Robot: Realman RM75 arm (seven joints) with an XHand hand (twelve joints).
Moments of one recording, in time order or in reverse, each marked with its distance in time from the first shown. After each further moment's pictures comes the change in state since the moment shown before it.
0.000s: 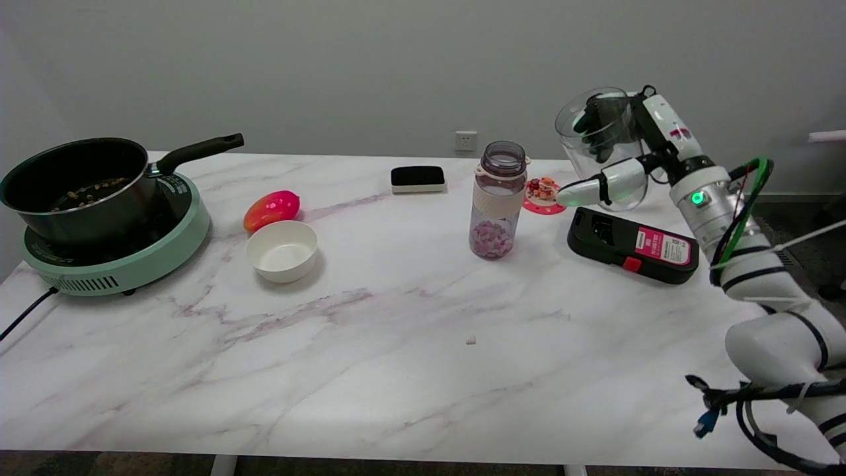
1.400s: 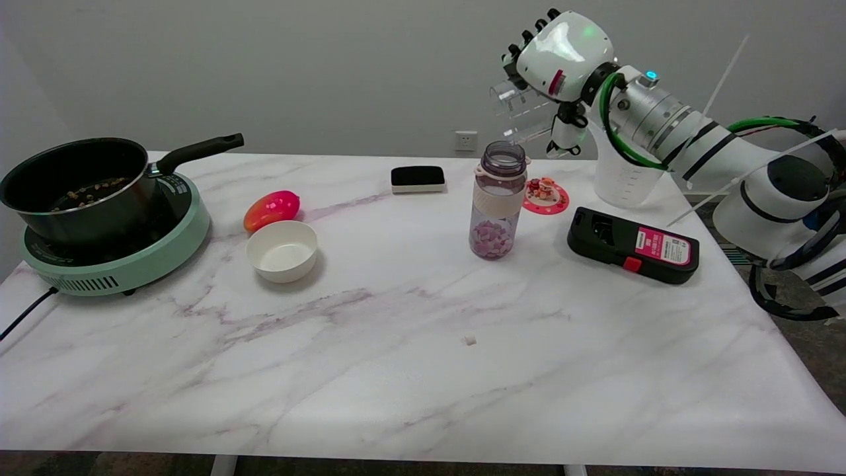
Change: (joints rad) arm 0.528 0.338 -0.442 -0.047 -1.114 -0.102 0.046
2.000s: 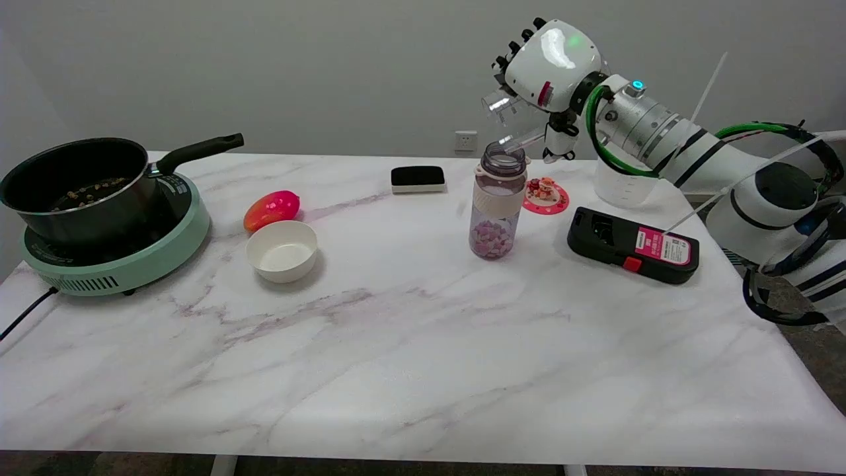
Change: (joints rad) arm -0.010 -0.030 0.001 0.018 -0.092 0.017 -0.005
